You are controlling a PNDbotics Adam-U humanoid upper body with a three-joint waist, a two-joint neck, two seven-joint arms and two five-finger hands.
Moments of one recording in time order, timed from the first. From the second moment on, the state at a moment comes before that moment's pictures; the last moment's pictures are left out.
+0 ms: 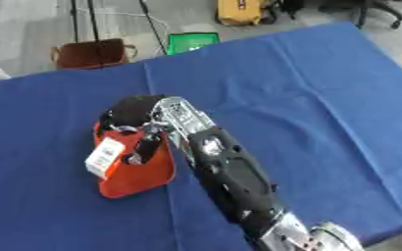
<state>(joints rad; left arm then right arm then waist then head) -0.15 0.27 0.11 -1.90 0.24 -0.13 -0.13 -1.04 0.18 0.04 -0.87 1.59 -0.62 0.49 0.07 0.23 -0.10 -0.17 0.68</state>
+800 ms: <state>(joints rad) -0.15 0.27 0.11 -1.90 0.24 -0.13 -0.13 -1.05 0.13 0.01 -0.91 1.58 -0.59 0.46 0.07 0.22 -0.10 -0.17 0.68</state>
